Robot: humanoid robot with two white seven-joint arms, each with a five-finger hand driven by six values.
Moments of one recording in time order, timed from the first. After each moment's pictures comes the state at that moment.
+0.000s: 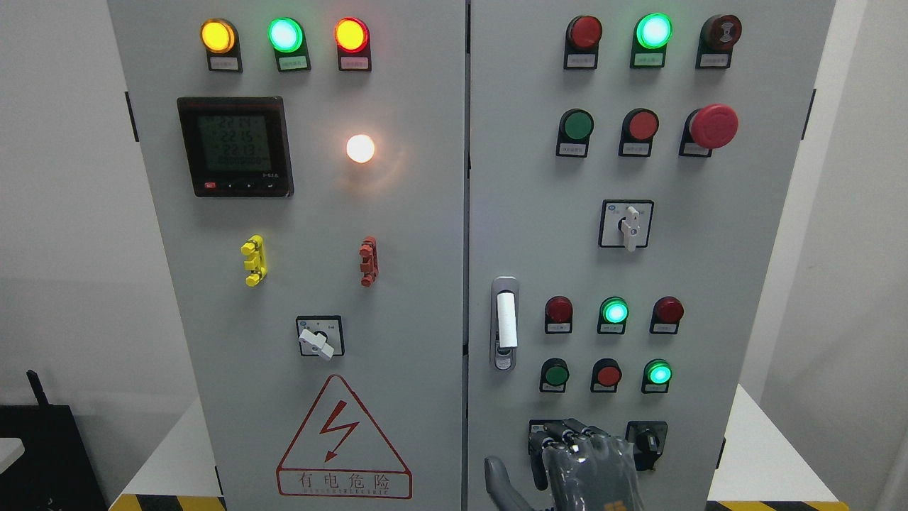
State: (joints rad) left arm 0.00 -0.06 0.00 0.00 -0.08 -0.04 0.02; right arm -0.17 0.12 0.23 -1.79 1.47 -0.06 -0.35
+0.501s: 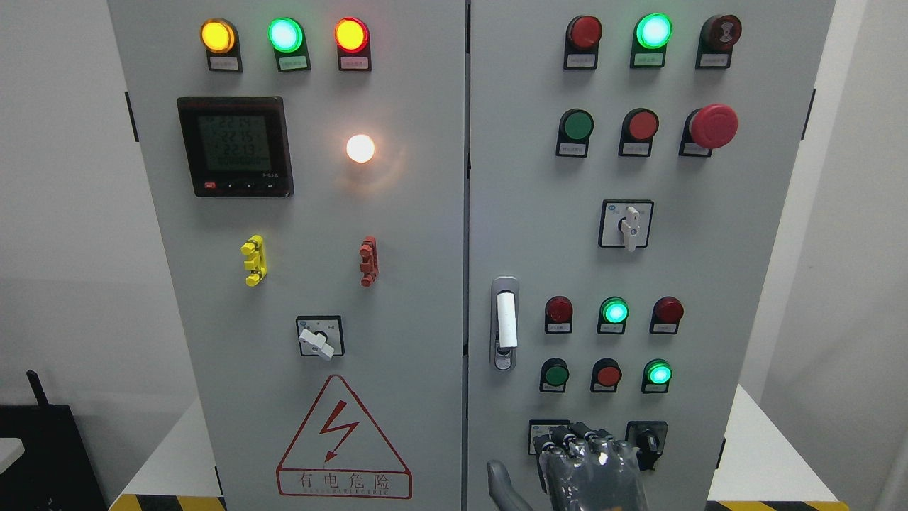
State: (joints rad) left arm 0.00 -0.06 0.00 0.00 -0.08 -0.05 0.02; right arm -0.15 0.13 0.23 -1.82 1.58 0.00 -0.34
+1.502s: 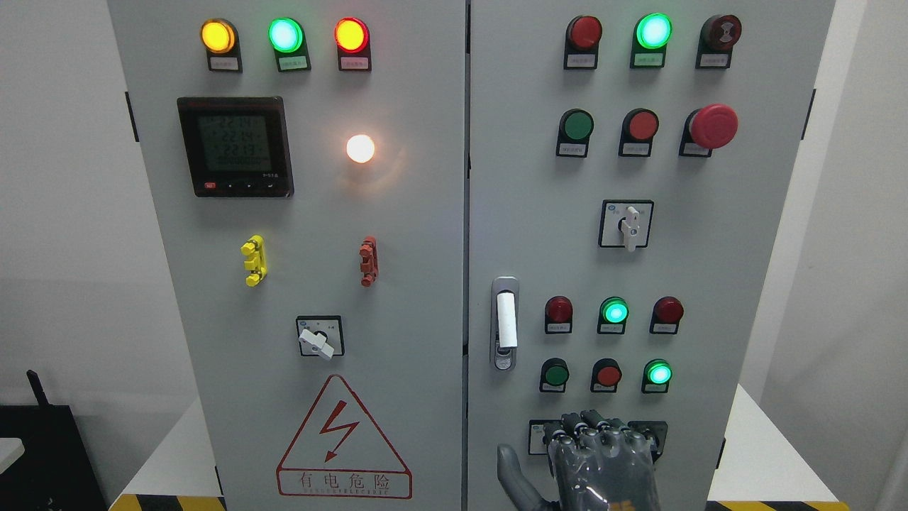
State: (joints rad) left arm 0.00 -0.06 0.00 0.00 -0.08 -0.05 0.02; right arm -0.19 0.14 0.23 -1.83 1.61 0.04 -0.37
